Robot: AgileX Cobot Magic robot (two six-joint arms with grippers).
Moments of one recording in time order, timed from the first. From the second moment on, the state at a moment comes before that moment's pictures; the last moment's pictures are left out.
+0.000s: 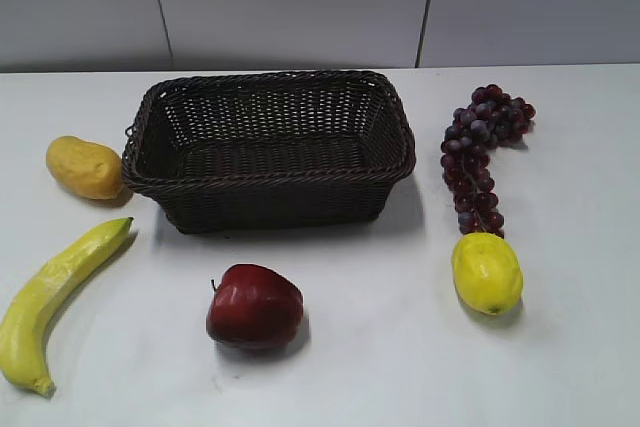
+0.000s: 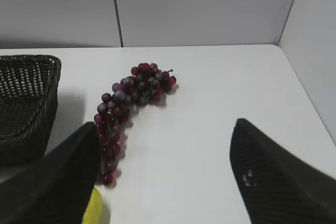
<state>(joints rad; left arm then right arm) -0.01 0.00 -0.50 -0.17 1.09 0.16 0.09 0.57 -0.53 0.02 0.32 0.08</state>
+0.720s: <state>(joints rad) -0.01 0.00 -0.50 -0.17 1.09 0.16 0.09 1.57 -1.05 0.26 0.45 0.06</state>
